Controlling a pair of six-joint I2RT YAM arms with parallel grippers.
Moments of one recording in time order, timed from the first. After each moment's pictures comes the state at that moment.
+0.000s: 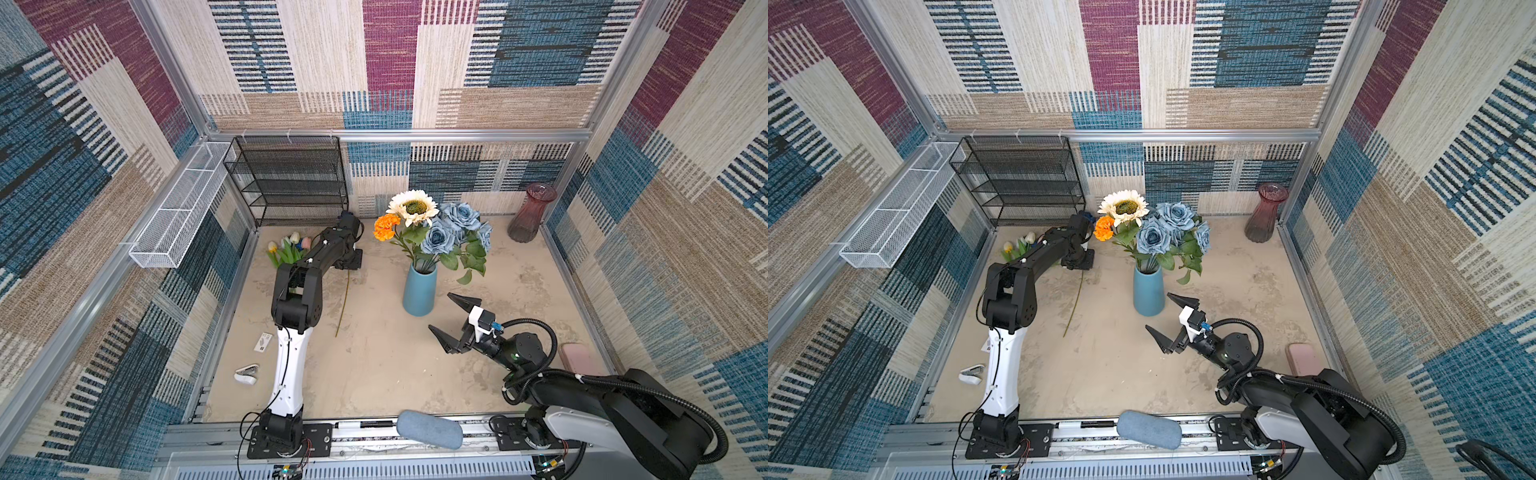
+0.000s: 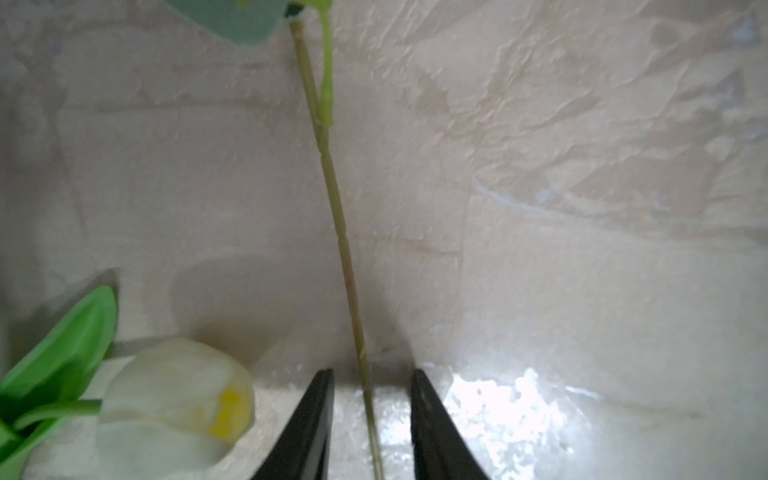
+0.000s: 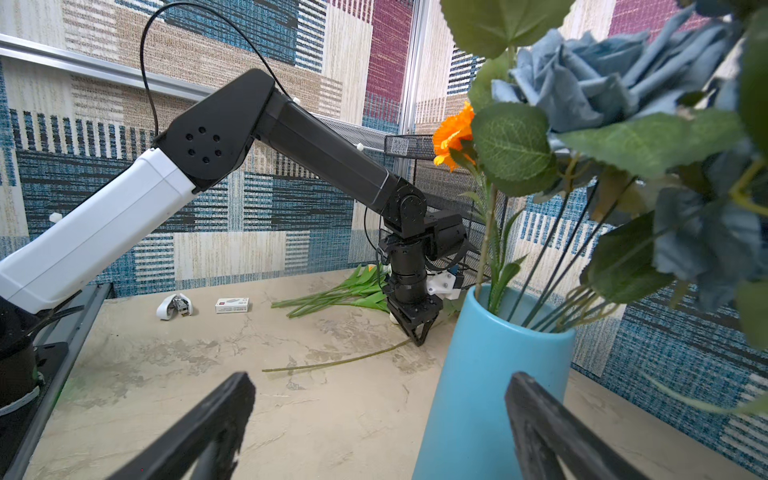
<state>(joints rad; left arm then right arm) -0.25 2.37 1.97 -0.82 -0.11 -0.14 0.62 1.16 0.11 1.32 -0.36 -0.04</state>
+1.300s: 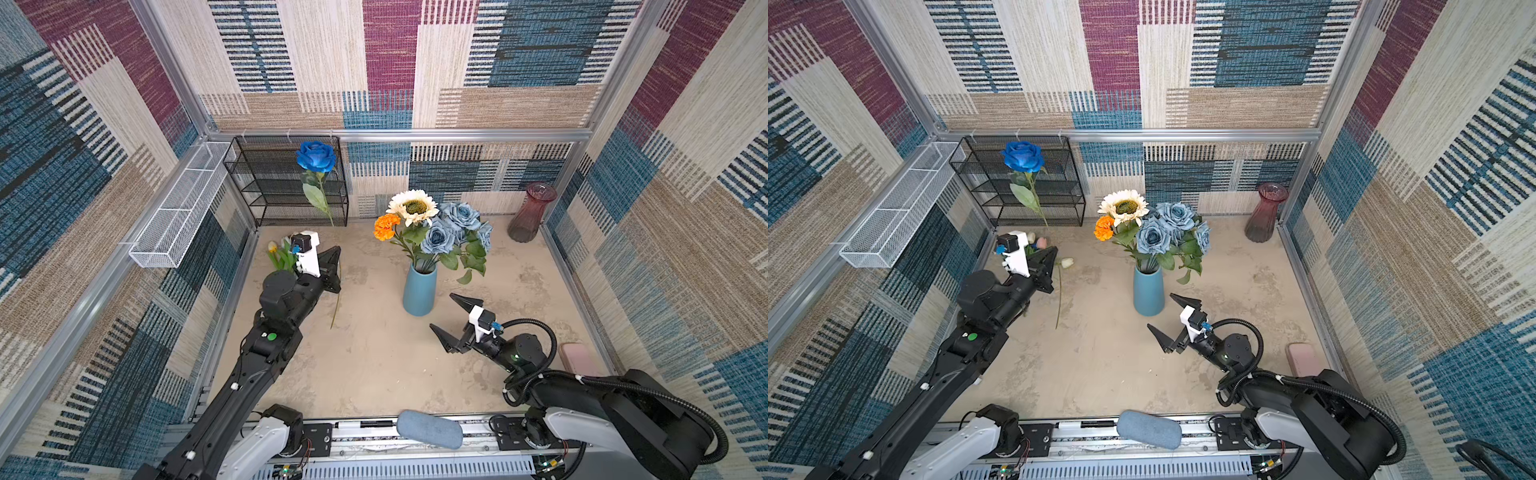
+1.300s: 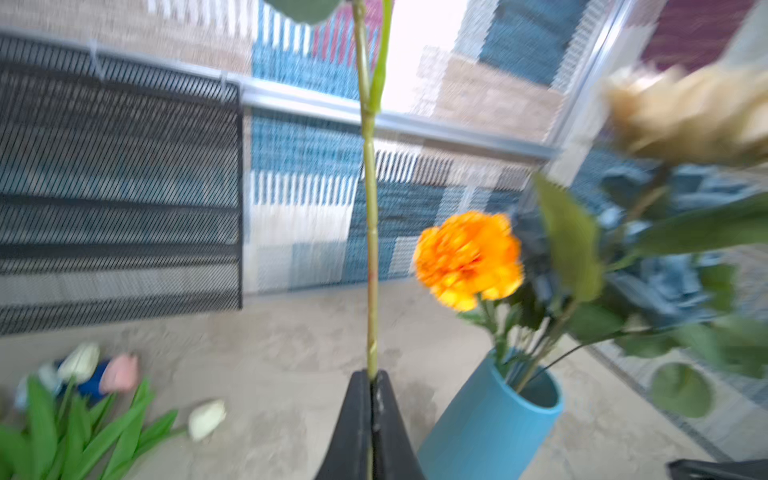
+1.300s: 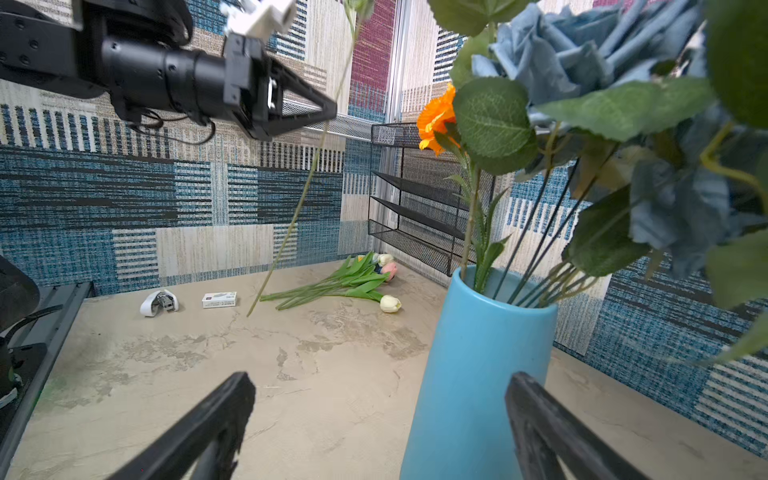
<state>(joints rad) -0.34 0.88 0.76 0.19 0.12 -0.20 0.62 1.16 0.09 1.31 -0.31 -0.04</state>
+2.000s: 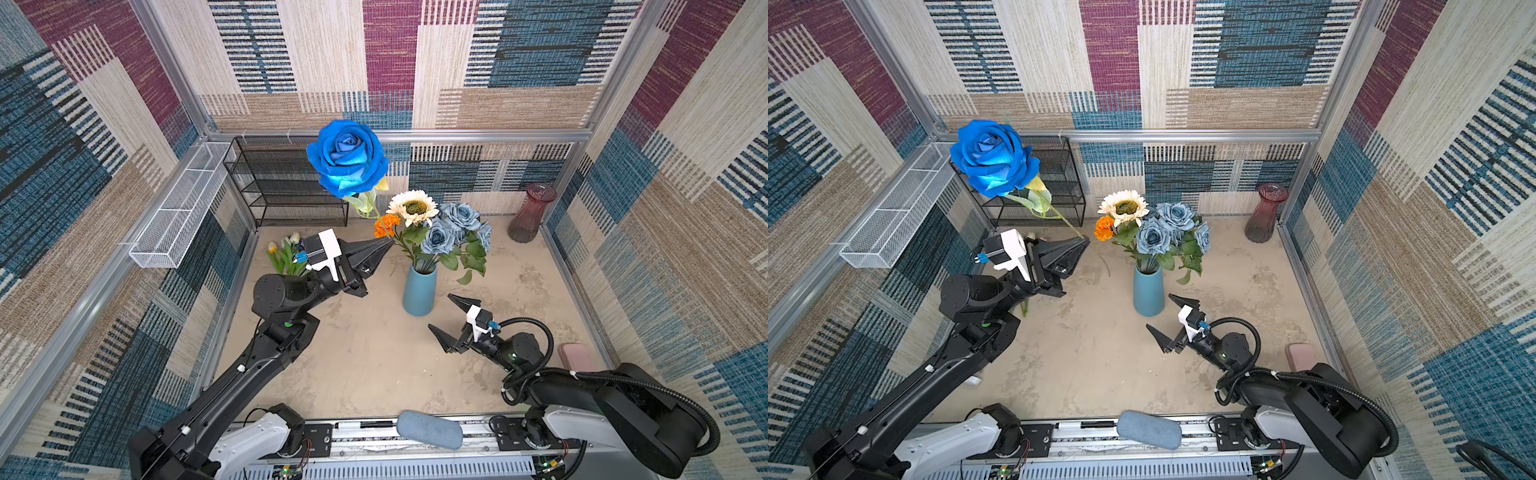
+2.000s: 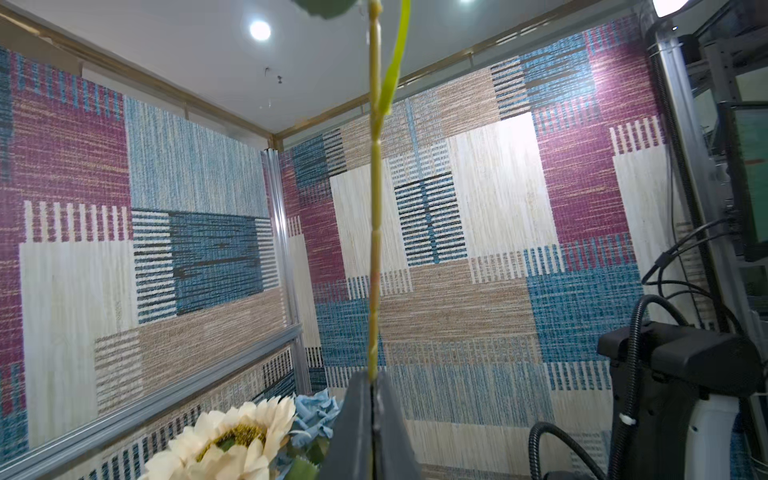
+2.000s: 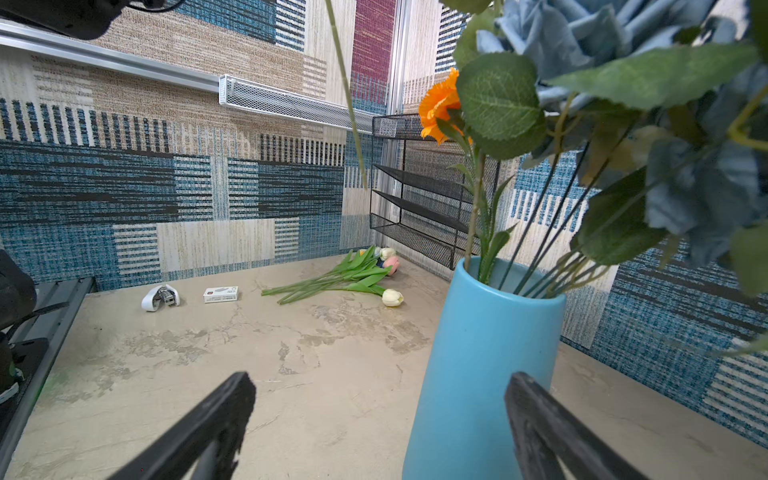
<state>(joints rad) -0.58 1.05 0.96 0.78 0.61 -0.21 0.62 1.21 0.10 1.33 -0.31 -0.04</state>
